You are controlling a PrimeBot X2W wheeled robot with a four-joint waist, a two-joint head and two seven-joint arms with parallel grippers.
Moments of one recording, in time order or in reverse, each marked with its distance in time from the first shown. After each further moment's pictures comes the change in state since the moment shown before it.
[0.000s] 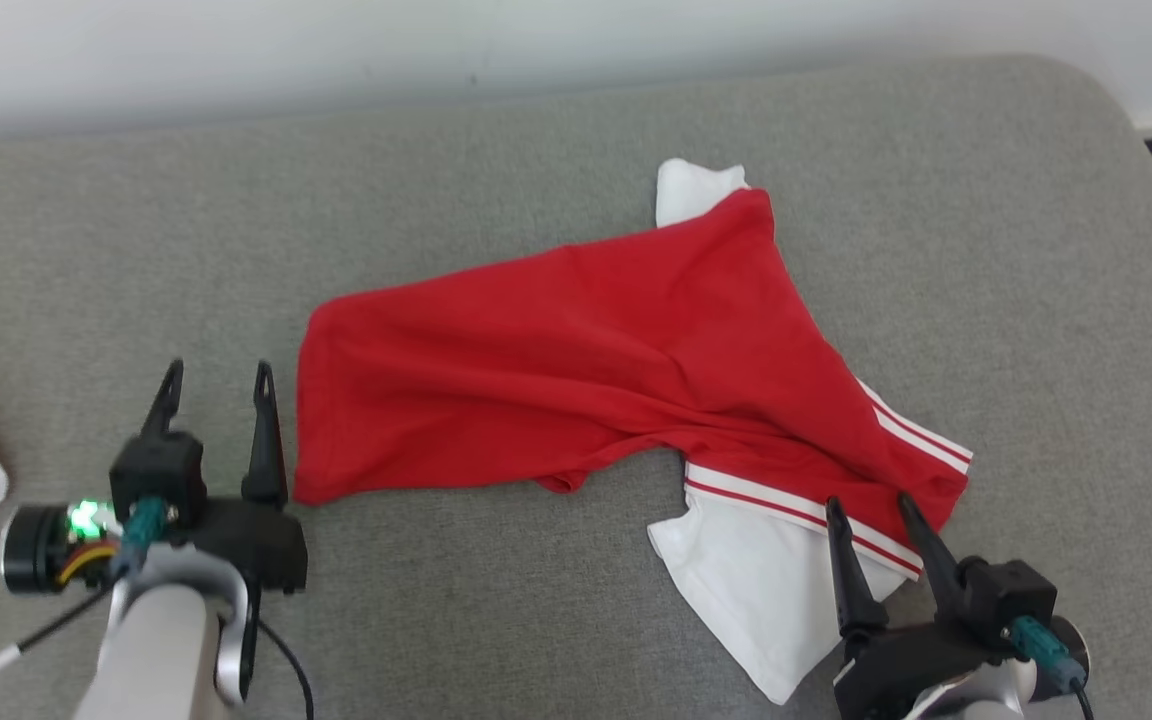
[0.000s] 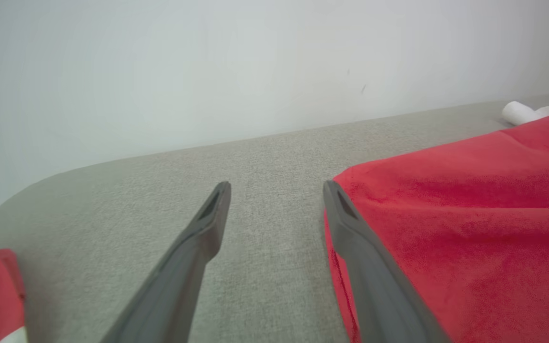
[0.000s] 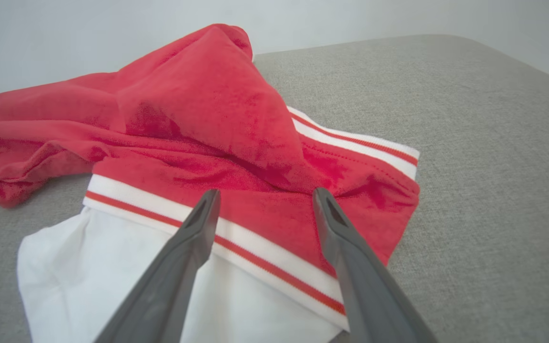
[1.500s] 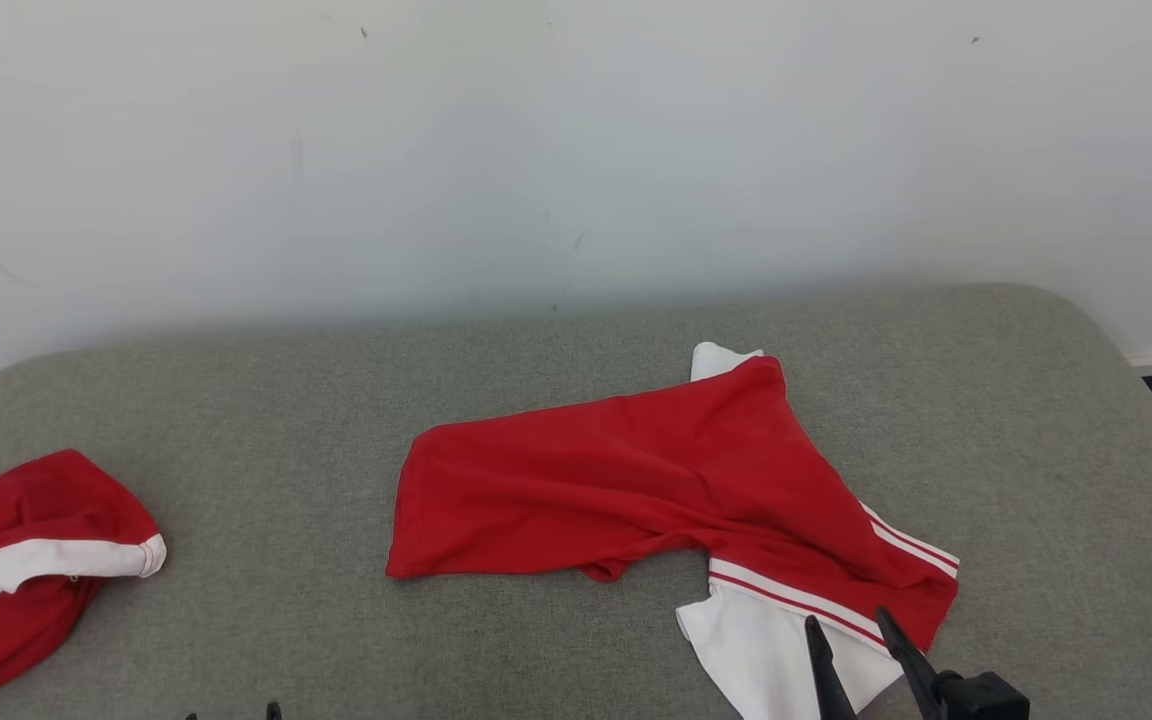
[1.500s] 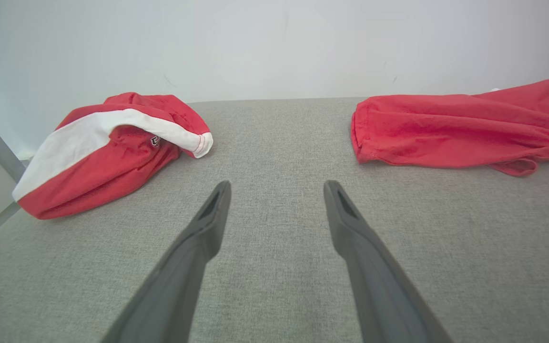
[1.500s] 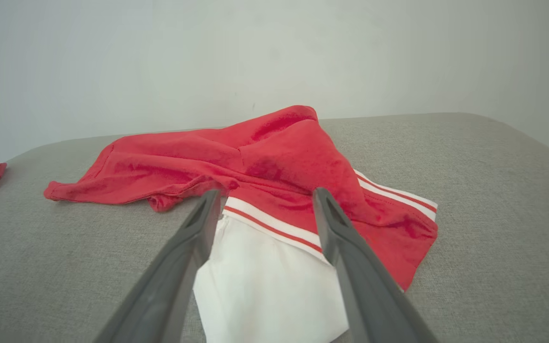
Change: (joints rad) left arm 0.655 -0.151 0.190 -0.321 0.101 -0.023 0.000; right arm 0.197 0.000 0.058 -0.065 -0.035 0.000 0.000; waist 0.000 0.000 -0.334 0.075
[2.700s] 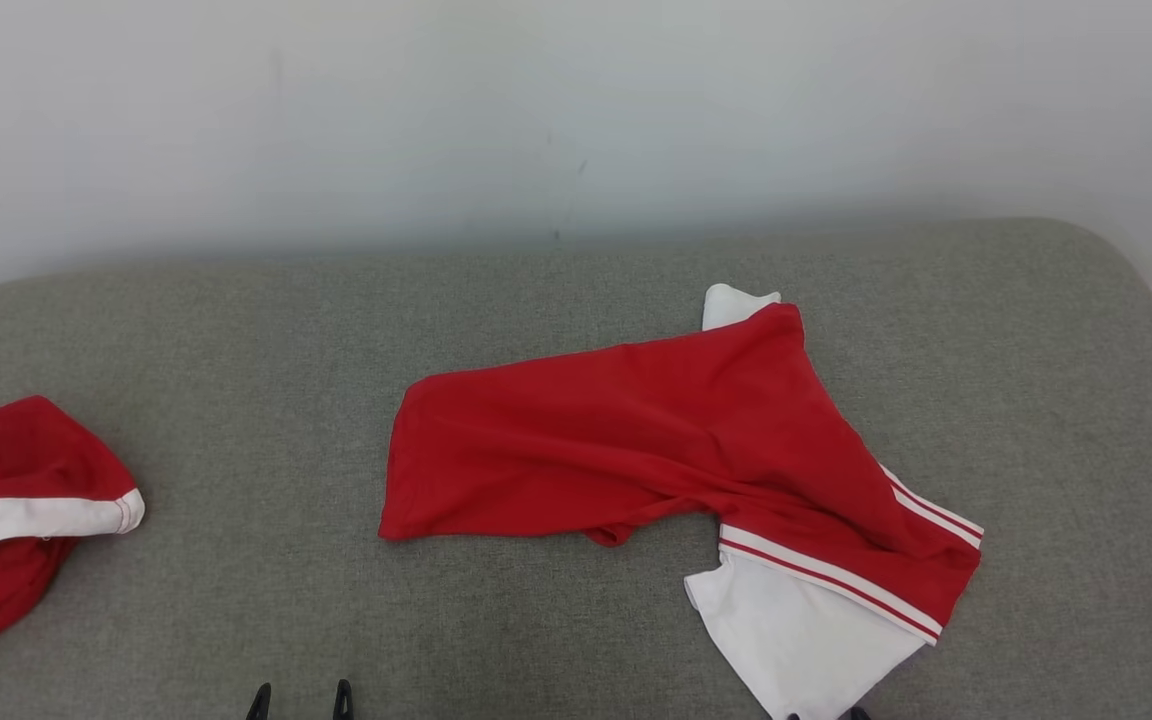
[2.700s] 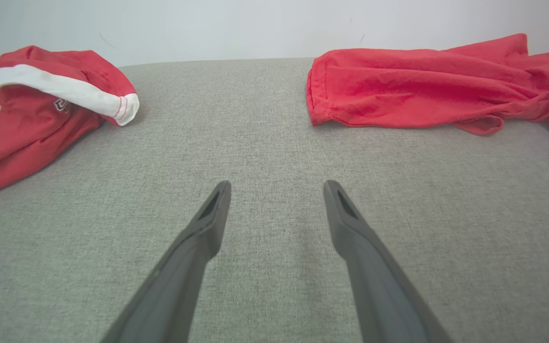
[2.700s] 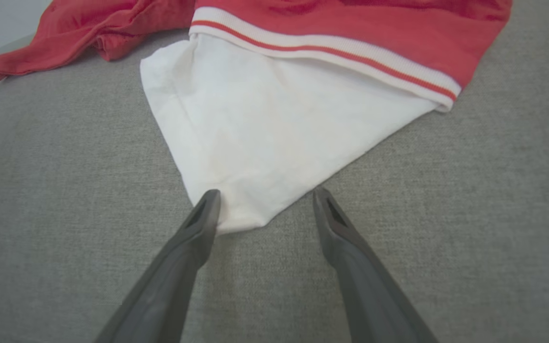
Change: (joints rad) left arm -0.057 -0.004 -0.101 0.049 -0.020 -0.018 0.000; right arm 0.003 0.000 0.062 0.239 0.092 0.000 0.000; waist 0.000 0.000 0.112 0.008
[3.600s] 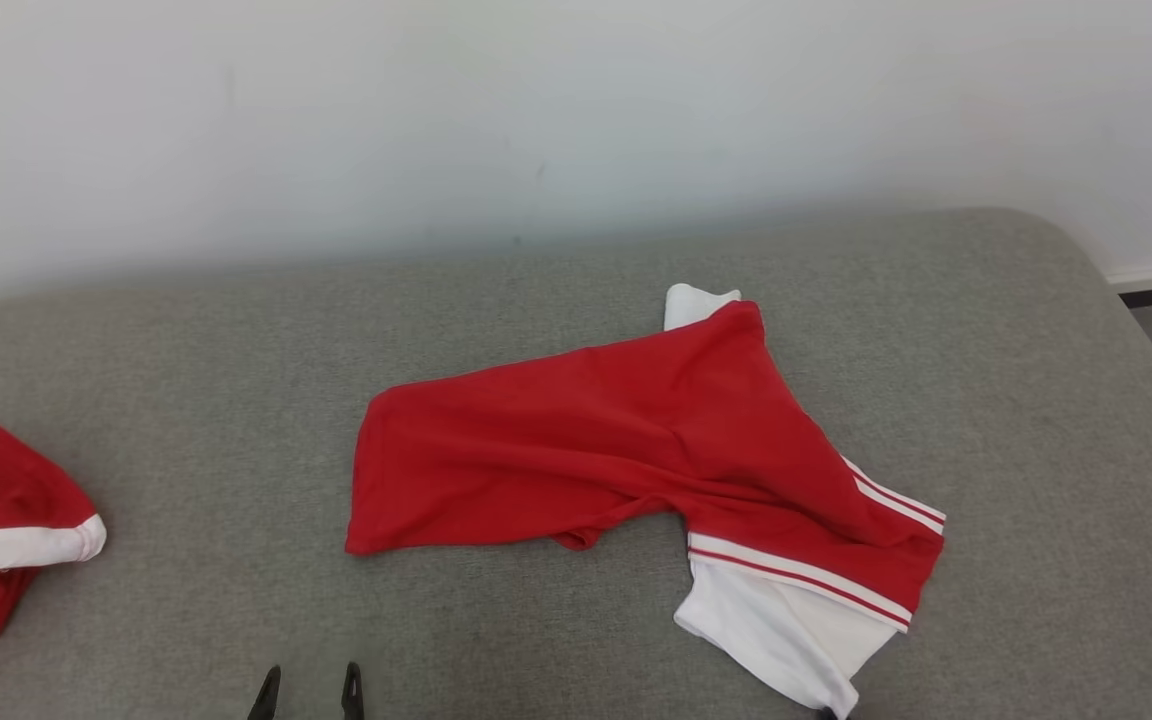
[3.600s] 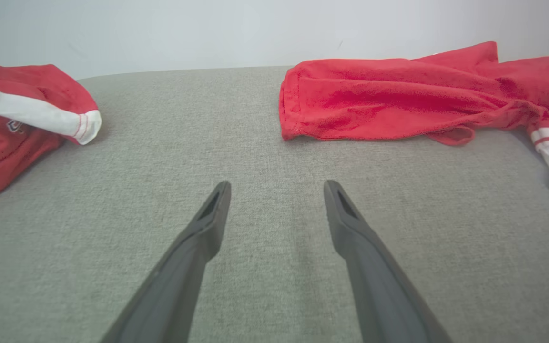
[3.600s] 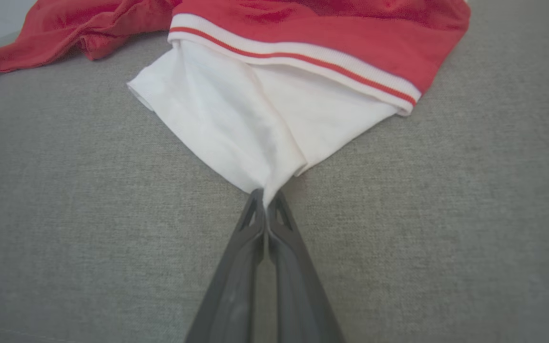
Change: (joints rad) left arm -0.015 0.000 -0.010 0.006 -0.009 -0.005 0.000; right arm -0.023 -0.027 0.037 0.014 -0.002 -0.001 0.000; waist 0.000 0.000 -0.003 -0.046
